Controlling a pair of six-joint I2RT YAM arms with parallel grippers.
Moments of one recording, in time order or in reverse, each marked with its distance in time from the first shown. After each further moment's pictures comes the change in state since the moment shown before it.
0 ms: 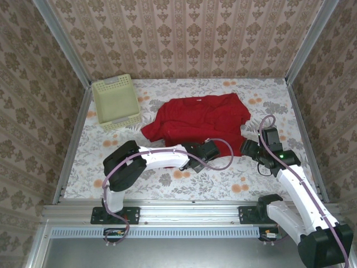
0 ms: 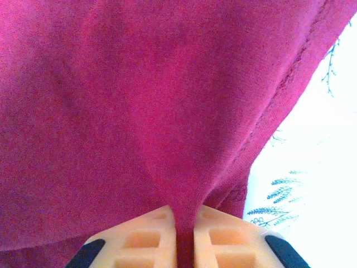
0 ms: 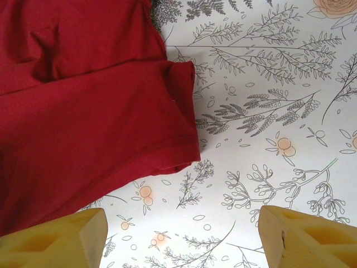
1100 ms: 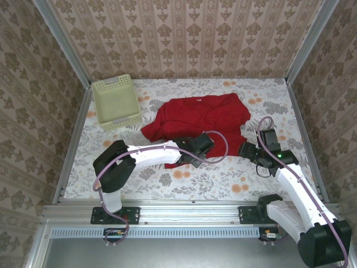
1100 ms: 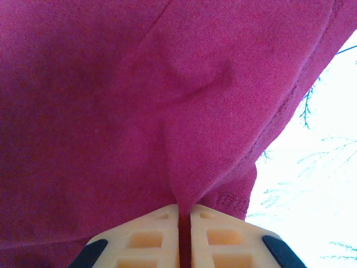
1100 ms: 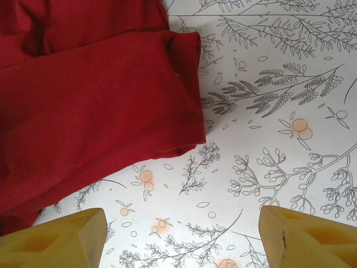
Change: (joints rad) left arm 0.058 -0.093 -0.045 0.074 0.109 -0.004; right arm 0.000 0.026 -0.029 0.005 -0.052 0.003
